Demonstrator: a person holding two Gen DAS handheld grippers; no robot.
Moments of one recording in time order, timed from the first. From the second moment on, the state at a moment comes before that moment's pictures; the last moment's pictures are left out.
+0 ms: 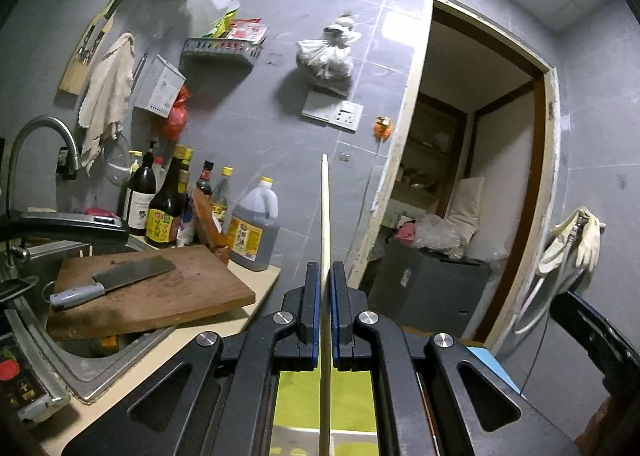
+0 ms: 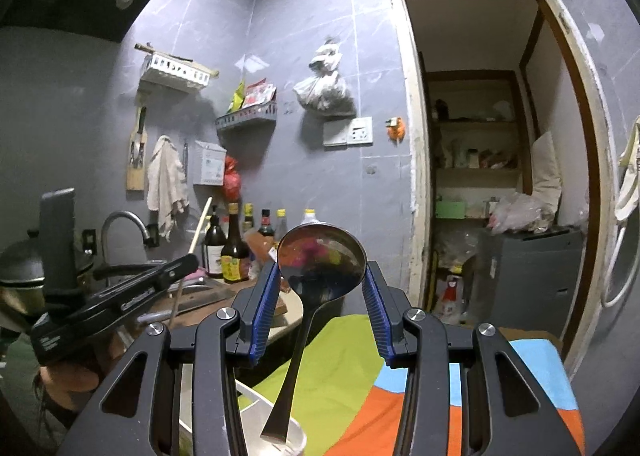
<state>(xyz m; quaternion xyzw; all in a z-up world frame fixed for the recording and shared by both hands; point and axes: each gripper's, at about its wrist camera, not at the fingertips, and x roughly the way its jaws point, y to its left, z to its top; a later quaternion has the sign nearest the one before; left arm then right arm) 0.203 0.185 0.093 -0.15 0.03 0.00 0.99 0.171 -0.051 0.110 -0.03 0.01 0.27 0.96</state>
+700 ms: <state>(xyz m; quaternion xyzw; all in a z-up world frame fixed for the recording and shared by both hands) 0.194 0.158 0.047 -0.12 0.03 0.05 0.99 0.187 -0.021 0.047 -0.06 0.08 0.28 0.95</state>
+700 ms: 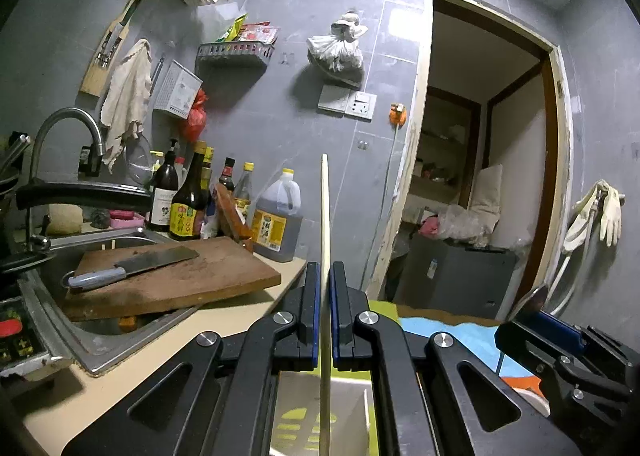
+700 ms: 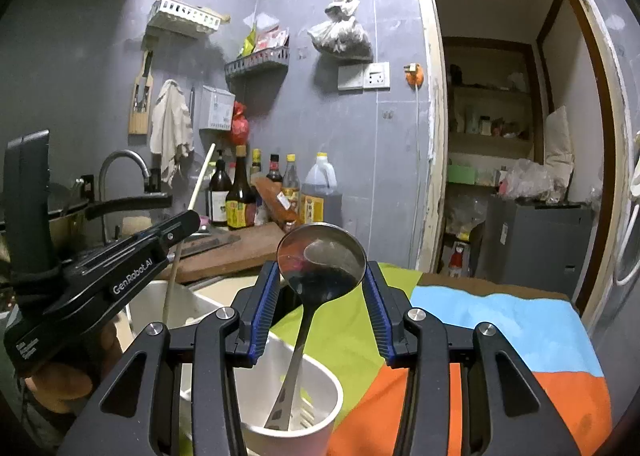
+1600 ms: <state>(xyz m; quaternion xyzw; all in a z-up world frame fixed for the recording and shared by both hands) 0.162 0.145 0.048 -0.12 0.11 0.00 0.99 0.175 -0.038 0.040 -0.04 0.10 0.30 0.95</state>
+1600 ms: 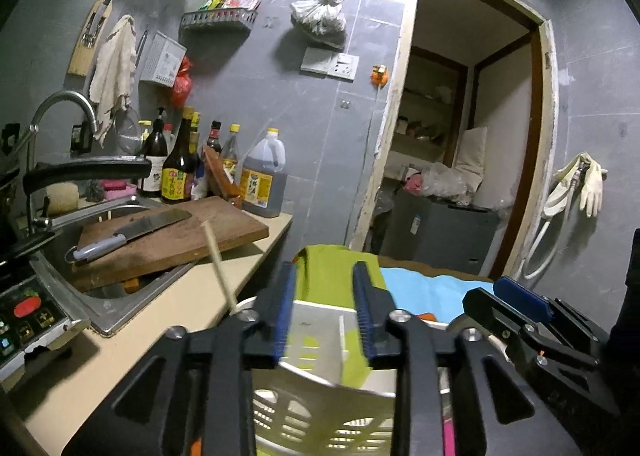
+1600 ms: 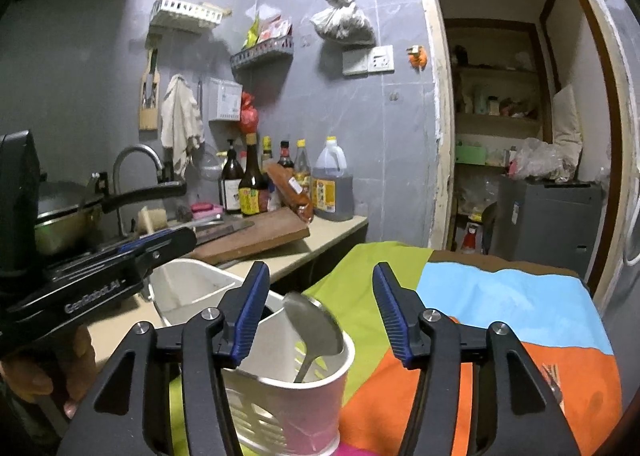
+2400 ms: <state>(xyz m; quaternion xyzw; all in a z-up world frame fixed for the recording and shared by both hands) 0.135 0.047 0.088 -0.07 0.07 -0.09 0.99 0.109 -0.193 0.099 -0.01 0.00 0.16 0.99</state>
